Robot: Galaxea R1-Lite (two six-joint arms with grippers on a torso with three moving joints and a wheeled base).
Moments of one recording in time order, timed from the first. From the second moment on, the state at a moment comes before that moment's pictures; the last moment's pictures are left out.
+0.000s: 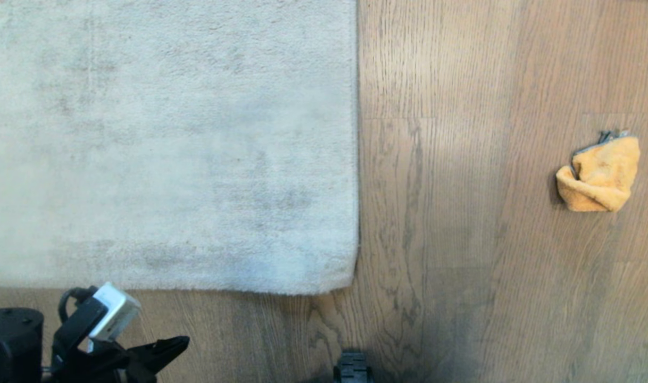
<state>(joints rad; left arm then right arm) -0.28 1.28 -0.04 -0.68 -0.20 0.07 0.00 0.00 0.00 -0.05 0.00 -0.01</state>
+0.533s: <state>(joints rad) -0.36 1.78 -0.11 -1.12 -0.29 0.06 0.00 0.00 0.00 -0.05 0.00 -0.01</state>
